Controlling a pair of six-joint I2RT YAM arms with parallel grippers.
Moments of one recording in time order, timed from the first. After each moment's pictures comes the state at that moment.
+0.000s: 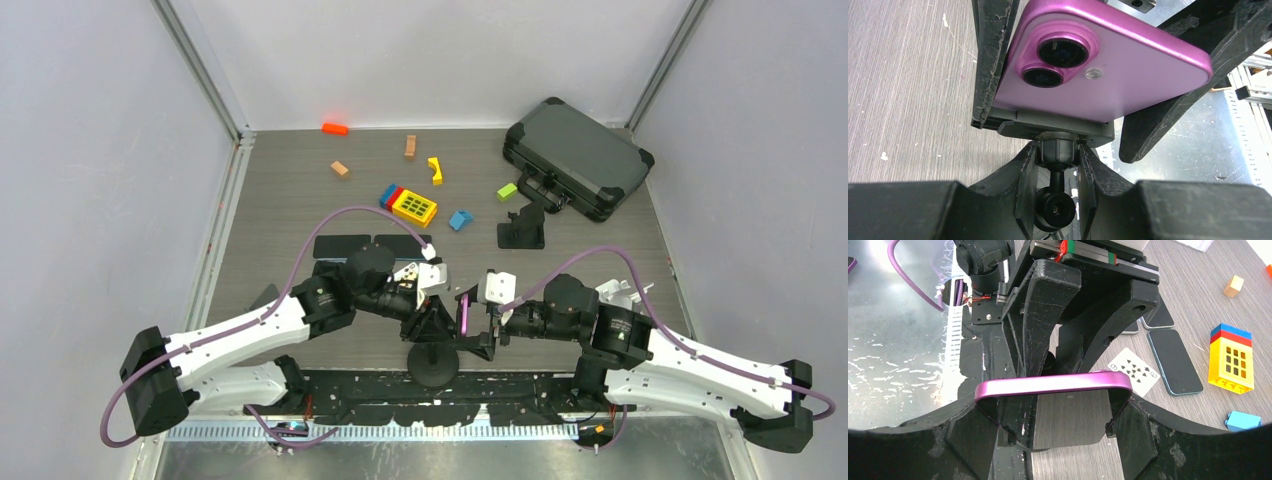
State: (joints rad) left arm -0.99 1.07 0.77 -0.11 0.67 -0.04; right arm 1.16 0.65 0.67 -0.21 -0.21 -0.14
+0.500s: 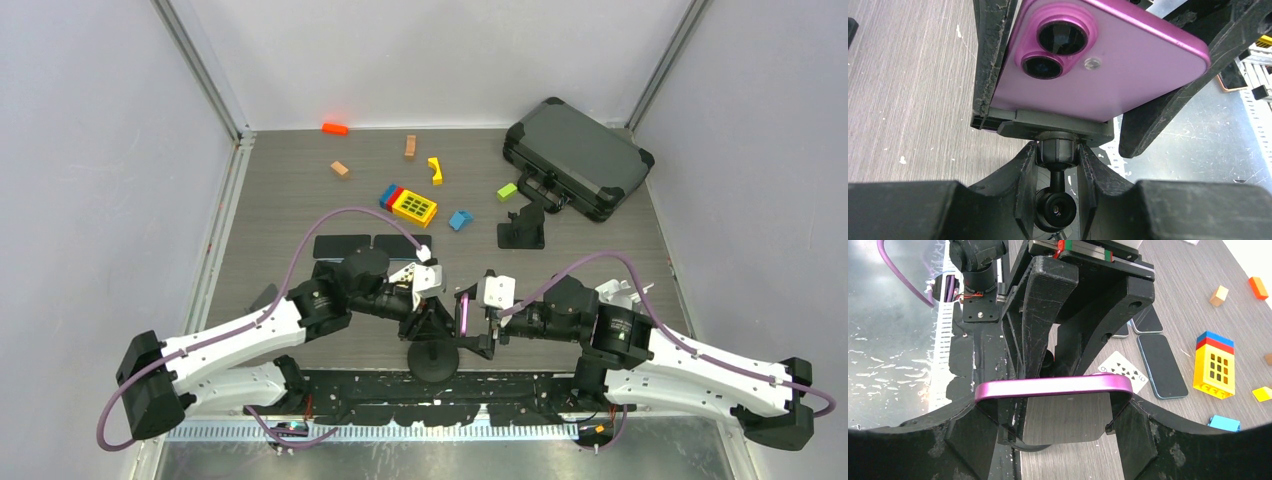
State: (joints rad) left arm -0.99 1.04 0.74 -0.07 0.65 -0.02; right arm 1.17 0.65 0.68 -0.22 -0.17 -0.19
